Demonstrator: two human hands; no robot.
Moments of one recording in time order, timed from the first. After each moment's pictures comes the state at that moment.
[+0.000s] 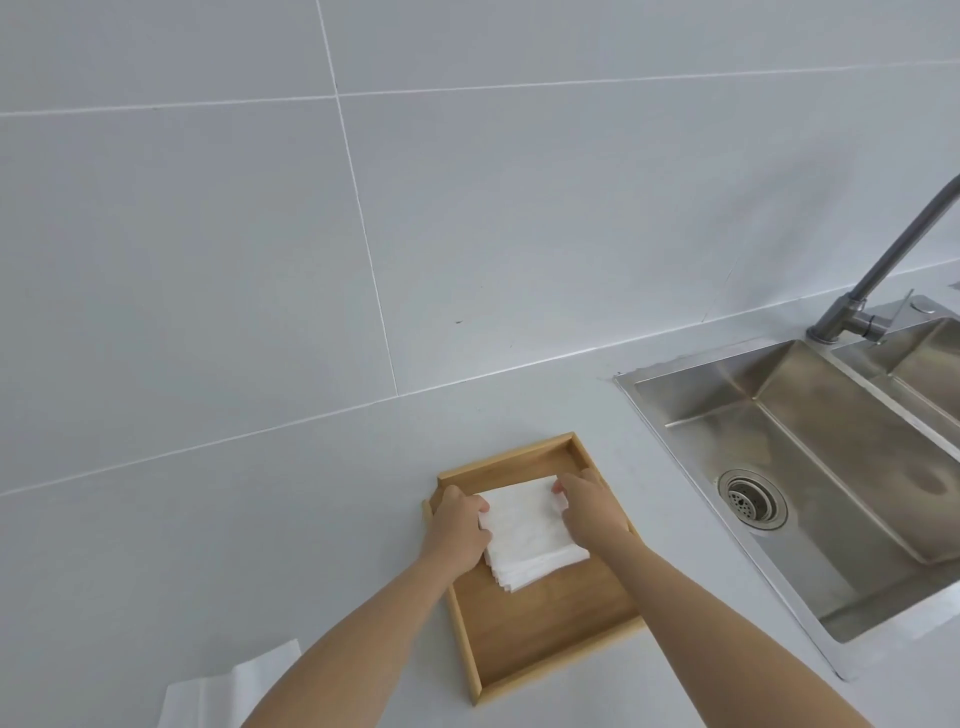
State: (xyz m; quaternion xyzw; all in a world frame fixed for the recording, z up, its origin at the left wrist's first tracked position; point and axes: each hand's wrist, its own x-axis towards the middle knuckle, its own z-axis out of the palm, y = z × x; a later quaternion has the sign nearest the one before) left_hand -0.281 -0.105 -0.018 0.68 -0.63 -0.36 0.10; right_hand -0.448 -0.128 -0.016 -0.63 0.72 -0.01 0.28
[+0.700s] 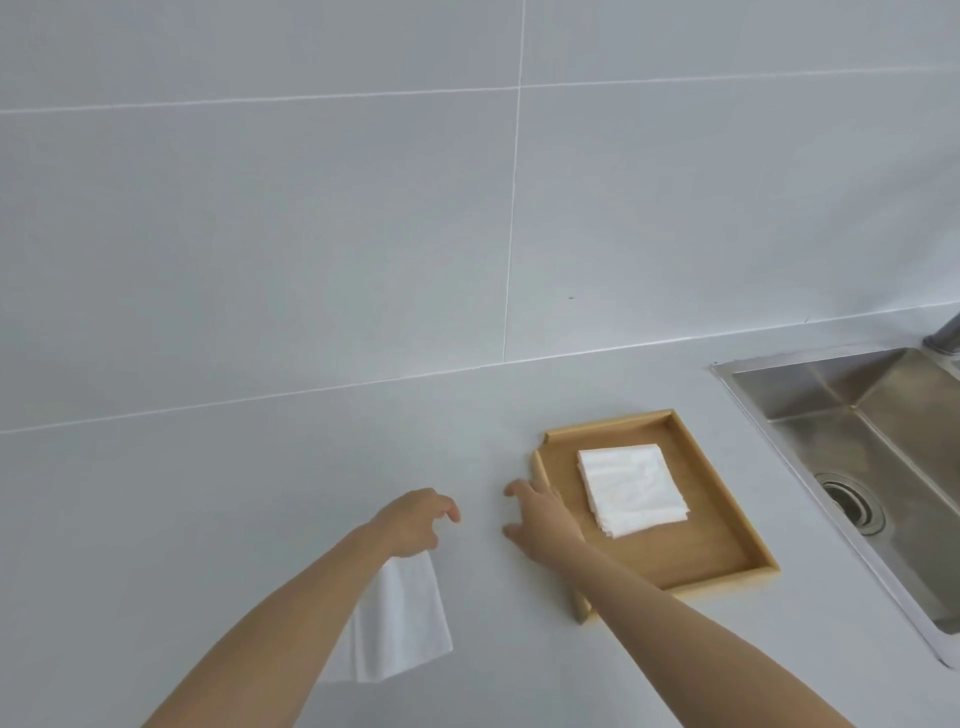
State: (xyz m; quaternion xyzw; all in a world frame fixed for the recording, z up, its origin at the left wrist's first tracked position) left_hand -0.108 -0.028 0.000 0.65 -0.67 -0.36 -0.07; right_hand -0.287 -0.042 -0.002 -0.74 0.59 -0.01 0.33
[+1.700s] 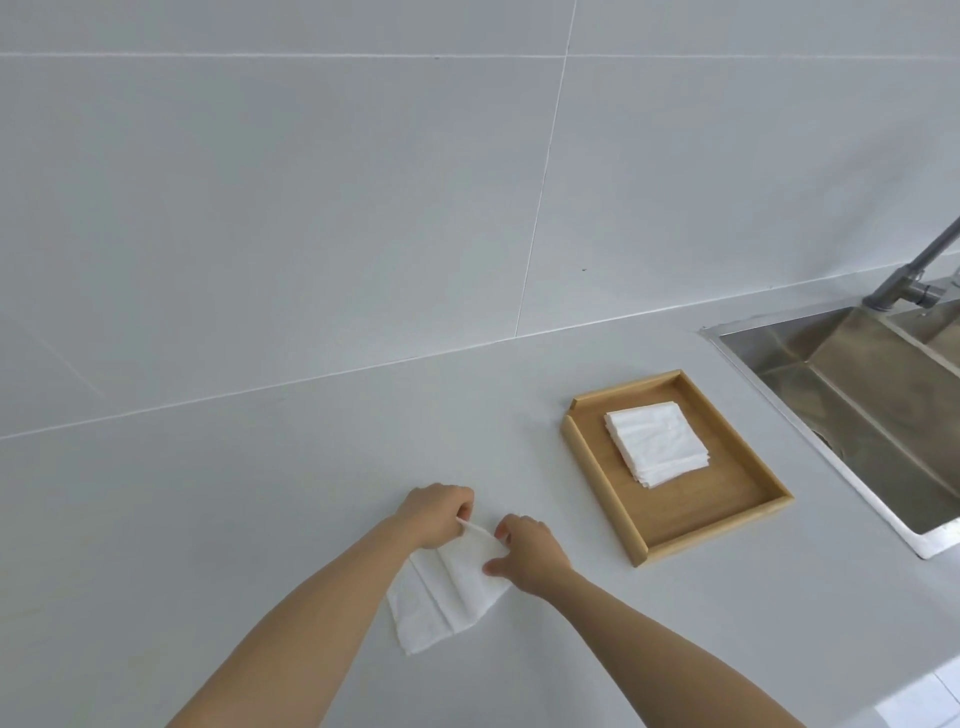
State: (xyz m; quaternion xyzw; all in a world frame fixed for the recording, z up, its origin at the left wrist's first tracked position) left_hand -0.056 -0.006 -0.011 0.58 -0.74 -0.31 -0.09; right_hand -0.199 0.032 -0.022 -0.63 0.67 0.02 0.39
